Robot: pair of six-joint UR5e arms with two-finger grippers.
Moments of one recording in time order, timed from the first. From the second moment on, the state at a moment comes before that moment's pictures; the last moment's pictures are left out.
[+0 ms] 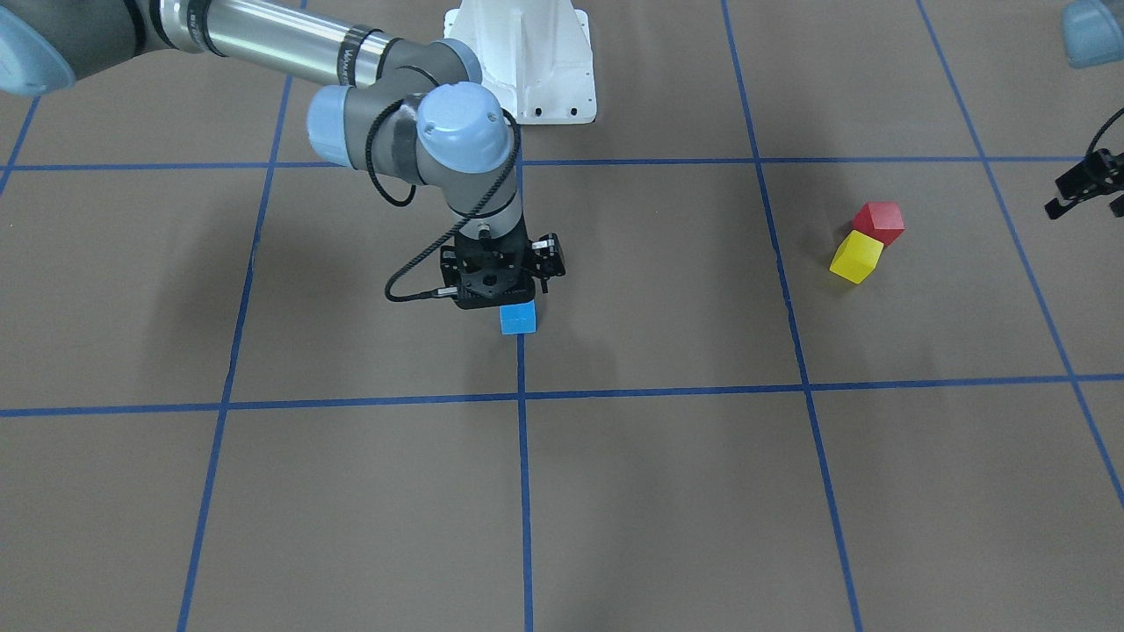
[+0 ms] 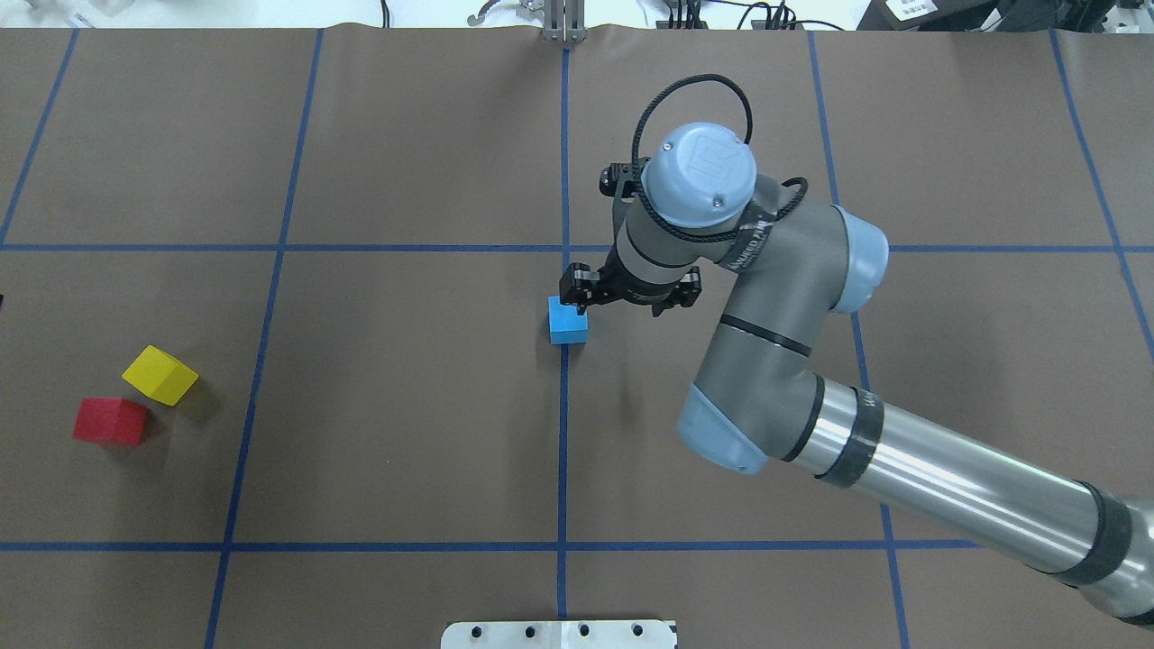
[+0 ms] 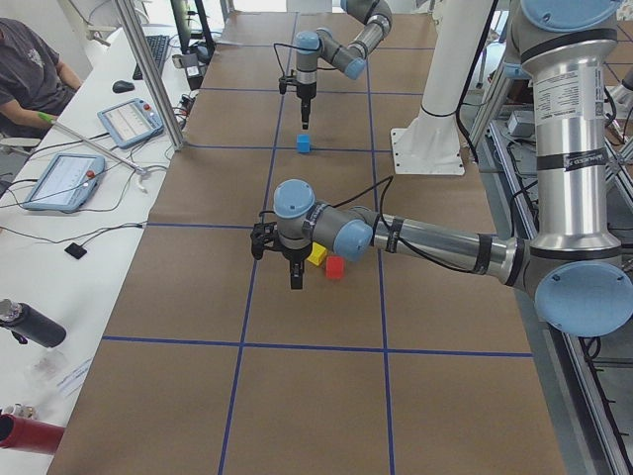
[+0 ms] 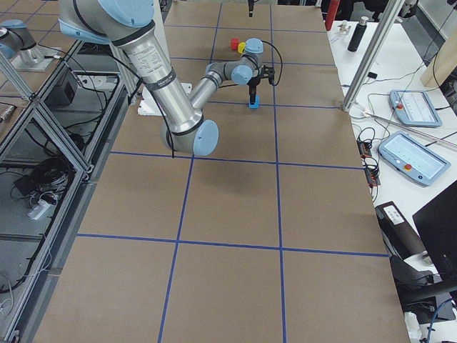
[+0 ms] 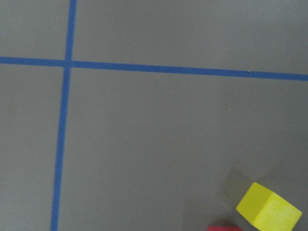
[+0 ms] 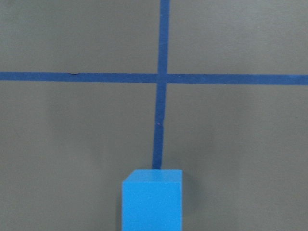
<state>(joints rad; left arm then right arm) -1.18 -1.42 -1.89 -1.90 -2.34 -0.63 0.60 -0.91 1.64 -1.45 1.98 1.17</state>
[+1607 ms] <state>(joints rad) -0.75 -1.36 -1.91 -2.06 -2.10 -0.89 0.61 -1.04 1.71 -1.44 1.97 1.17</state>
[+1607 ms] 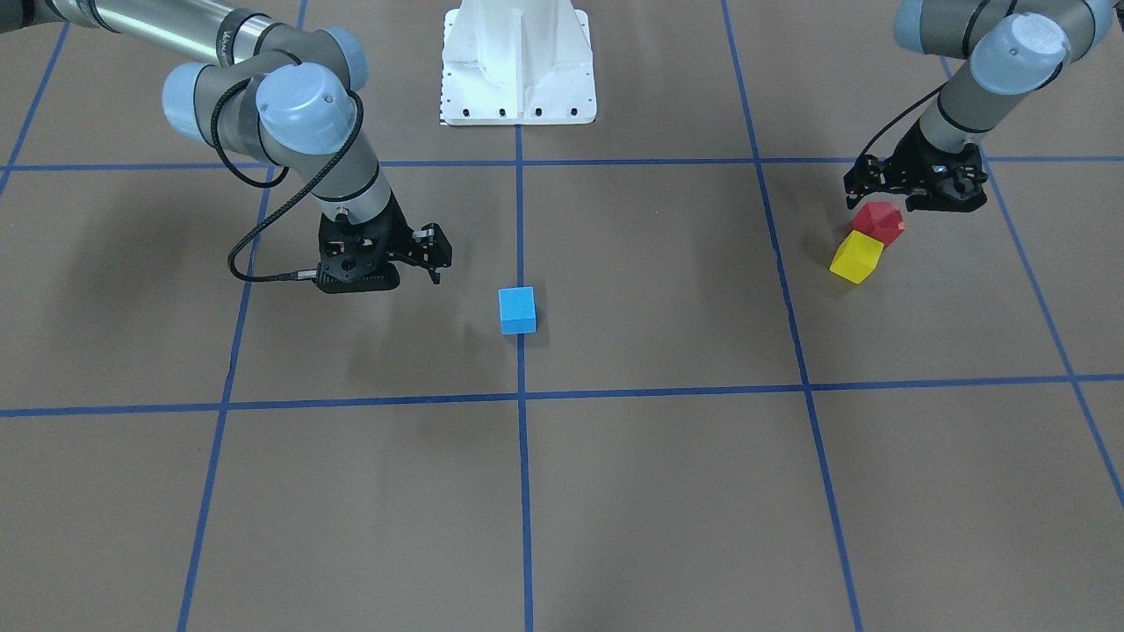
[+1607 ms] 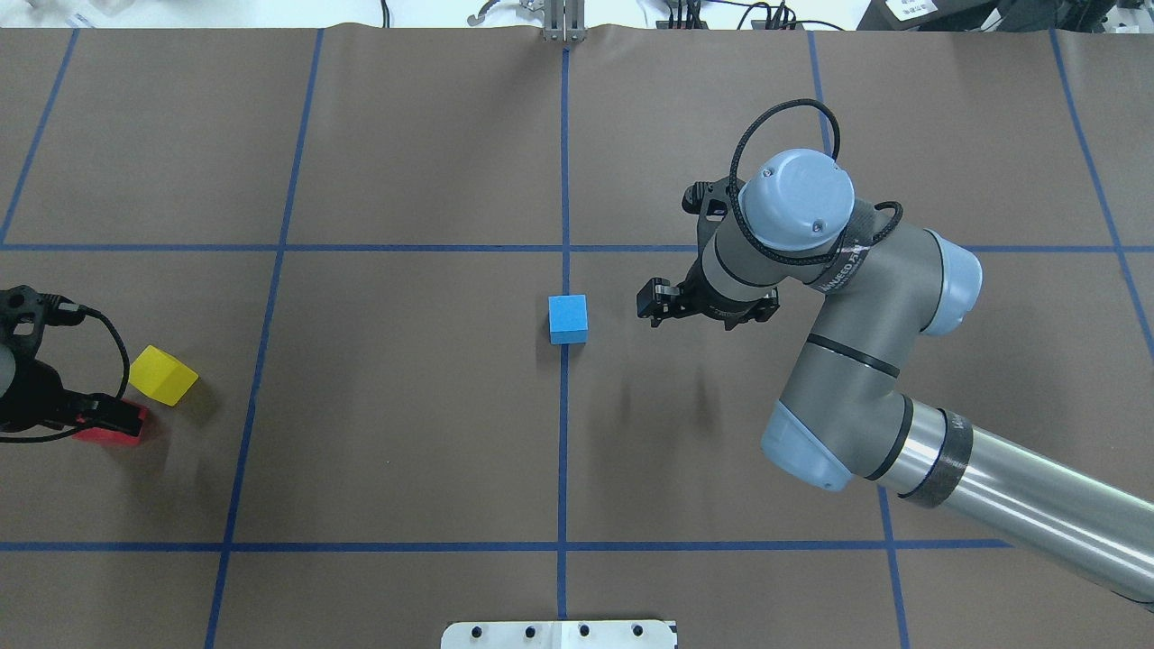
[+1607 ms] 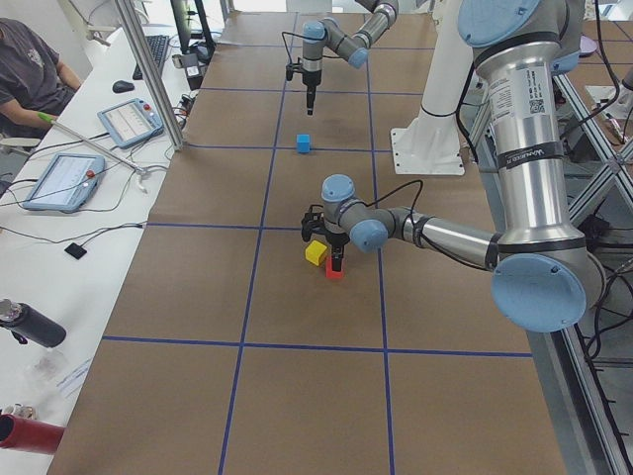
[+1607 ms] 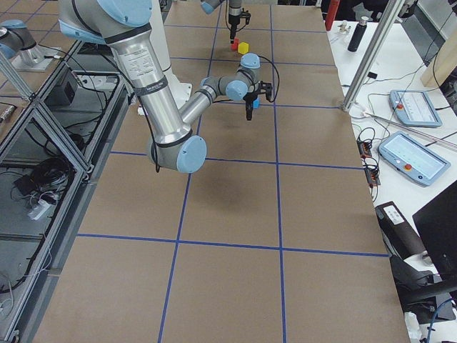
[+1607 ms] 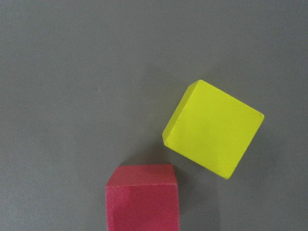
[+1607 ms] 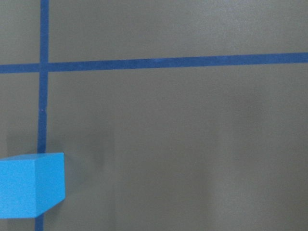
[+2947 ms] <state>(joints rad) -0.75 -1.38 -1.85 -2.08 -2.11 -0.89 0.61 -1.05 1.71 -1.44 1.96 1.17</state>
